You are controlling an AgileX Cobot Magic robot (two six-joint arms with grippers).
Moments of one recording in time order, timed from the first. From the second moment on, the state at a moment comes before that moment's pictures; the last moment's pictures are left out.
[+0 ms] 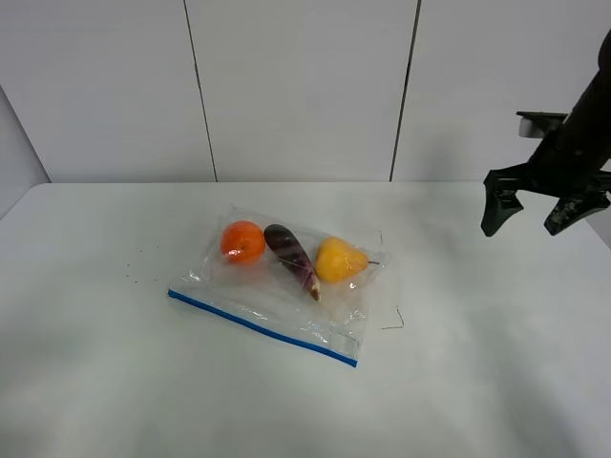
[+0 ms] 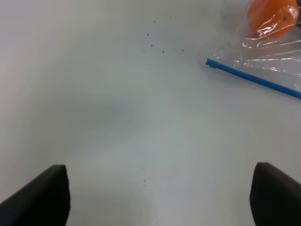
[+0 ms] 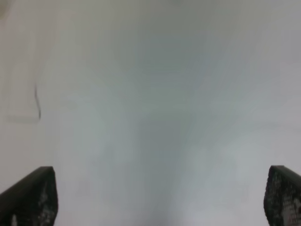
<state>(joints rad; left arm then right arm) -0.03 0.00 -0.50 0.07 1.05 -0.06 -0.02 1.75 -1.40 0.13 1.21 -0.13</state>
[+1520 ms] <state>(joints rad) -0.03 0.00 -0.50 0.08 1.05 -0.06 -0.02 0.00 -0.49 0.12 1.02 -0.12</state>
